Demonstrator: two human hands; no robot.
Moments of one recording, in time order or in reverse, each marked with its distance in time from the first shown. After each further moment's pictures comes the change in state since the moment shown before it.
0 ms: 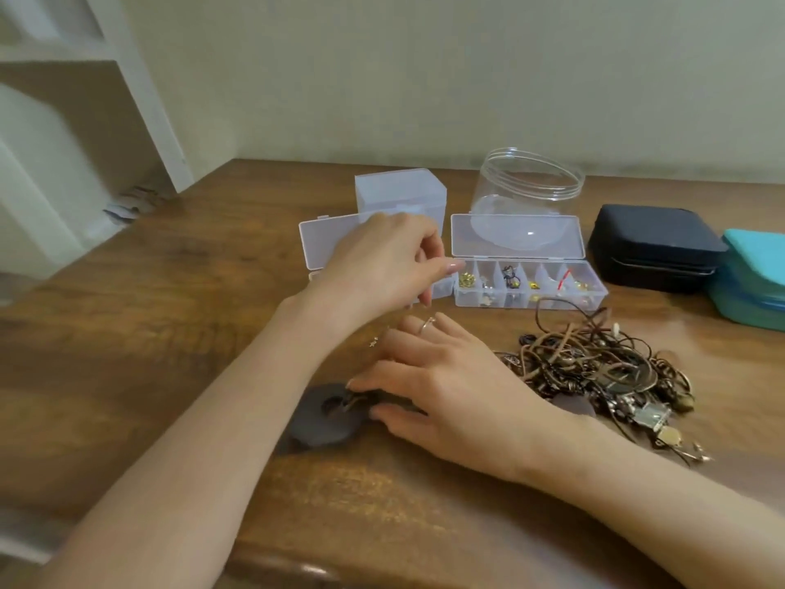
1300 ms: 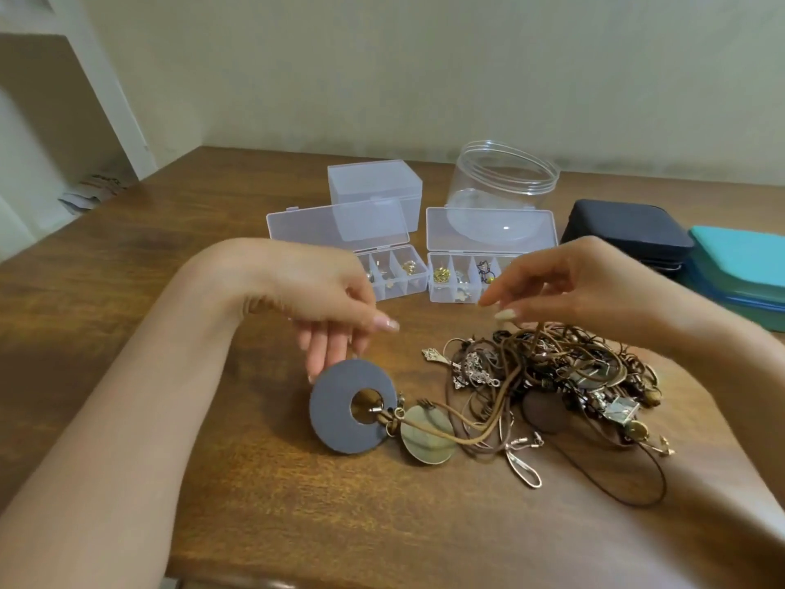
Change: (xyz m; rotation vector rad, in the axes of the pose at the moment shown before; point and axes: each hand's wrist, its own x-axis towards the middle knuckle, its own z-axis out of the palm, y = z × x) left_hand -0.004 -0.020 -0.027 -0.040 -0.771 -0.201; right_hand -0.034 0.074 -0.086 0.412 -0.111 0.619
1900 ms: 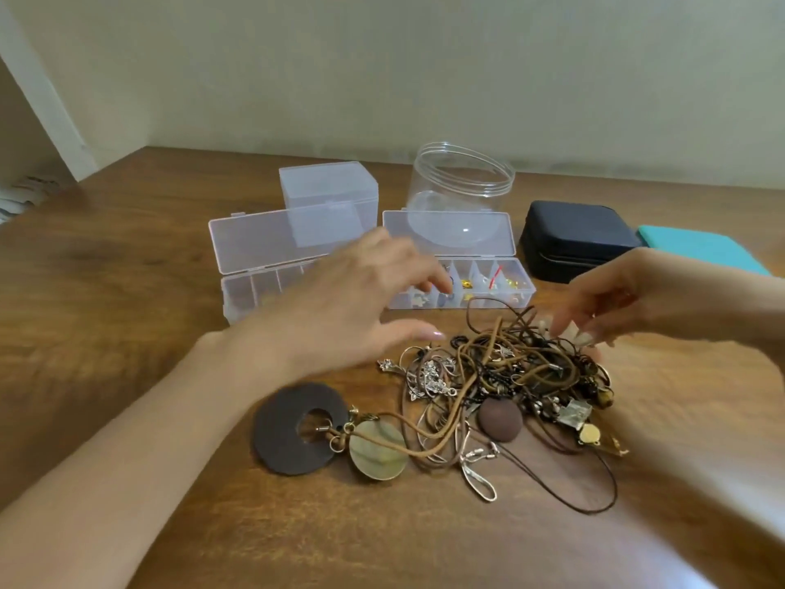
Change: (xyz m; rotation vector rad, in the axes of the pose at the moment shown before) left_hand 0.034 0.027 0.040 0.328 0.642 0.559; right_hand -0.032 0.052 -0.057 -0.097 -0.218 0.198
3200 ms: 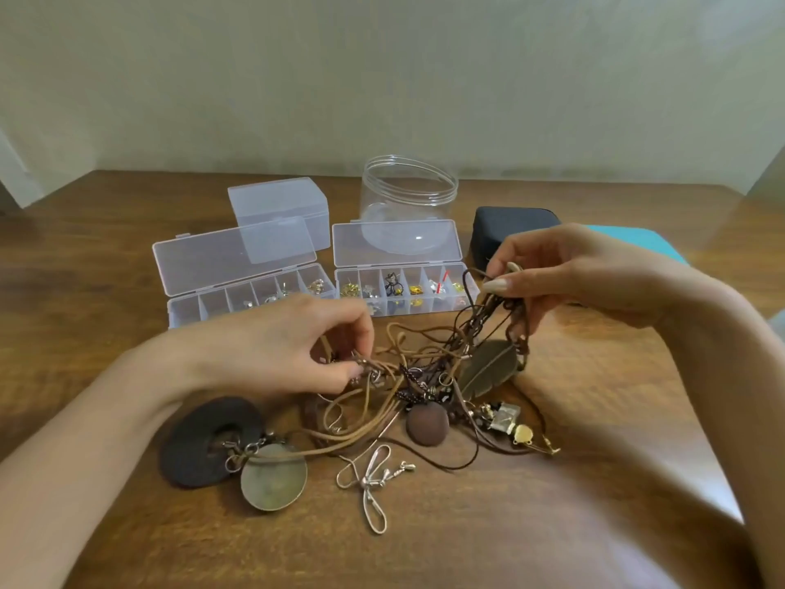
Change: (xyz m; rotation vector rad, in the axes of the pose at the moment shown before) left_hand -0.005 0.000 -0.005 -0.308 -0.345 -0.084; right_hand -0.001 -0.010 0.003 0.584 0.114 -0.050
